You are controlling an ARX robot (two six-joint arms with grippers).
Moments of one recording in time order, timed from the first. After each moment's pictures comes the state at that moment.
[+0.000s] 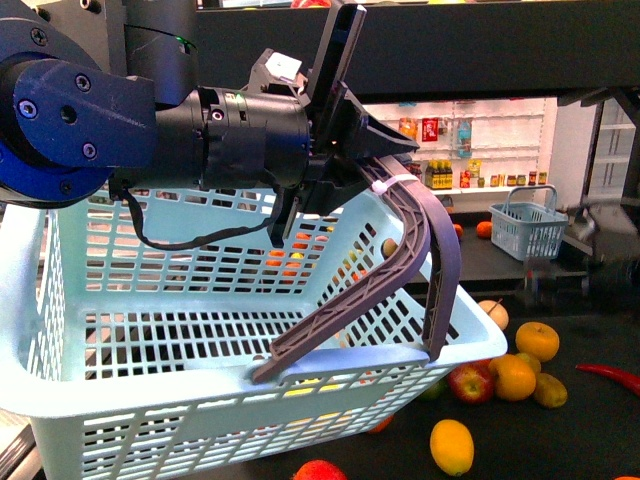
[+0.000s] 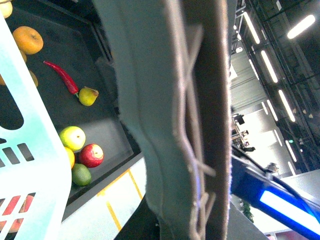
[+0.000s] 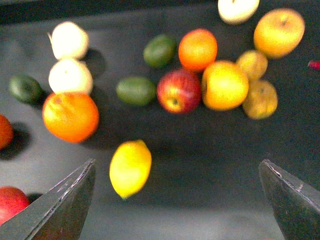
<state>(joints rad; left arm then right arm) -0.38 1.89 1.37 0.46 0.77 -0.90 -0.13 2.31 1.48 0.33 -0.18 0.02</state>
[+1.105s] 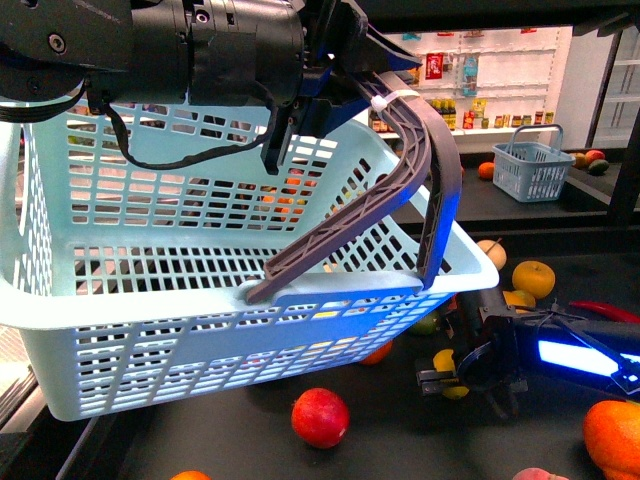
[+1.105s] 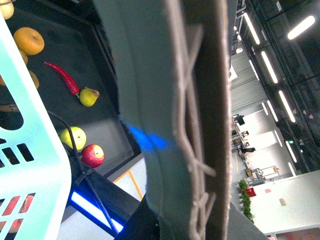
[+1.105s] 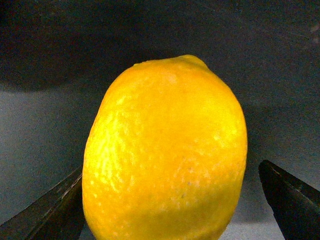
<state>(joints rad) -0.38 1.89 1.37 0.46 0.76 -0.90 0.06 3.30 2.79 -0.35 0.08 0.01</state>
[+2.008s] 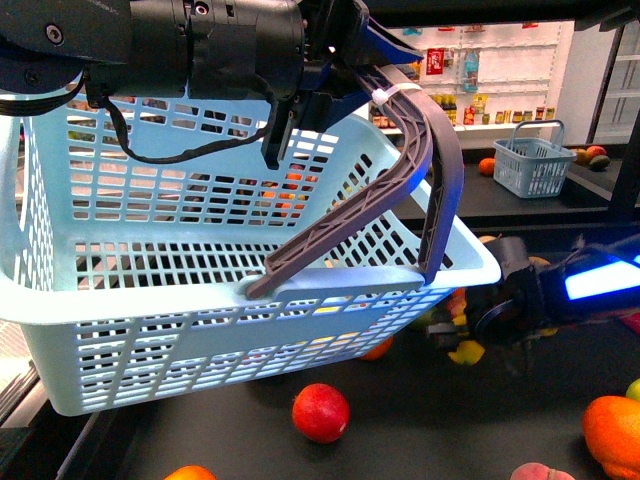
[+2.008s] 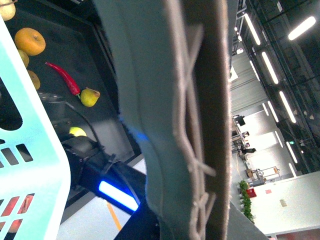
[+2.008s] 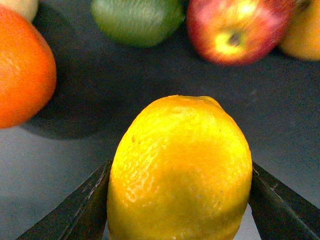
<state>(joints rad) -0.38 1.89 1.37 0.46 0.77 -0.90 0.03 2.94 2.28 -0.06 0.06 0.03</state>
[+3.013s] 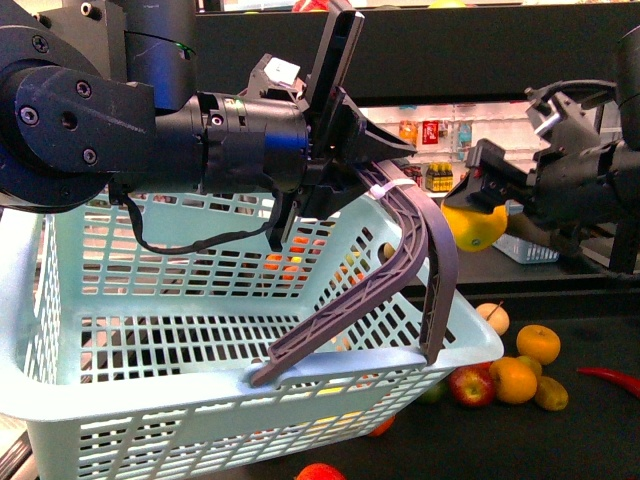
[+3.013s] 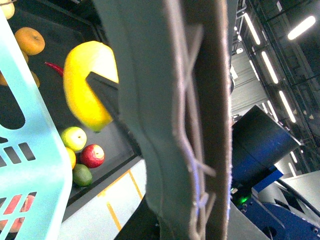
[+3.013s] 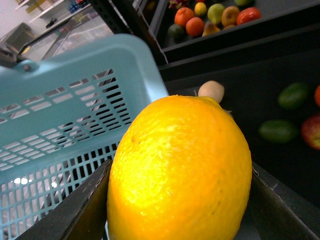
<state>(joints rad) -0.38 1.89 1.37 0.46 0.77 -0.90 0.08 1.87 1.30 0.30 -0.30 0.40</state>
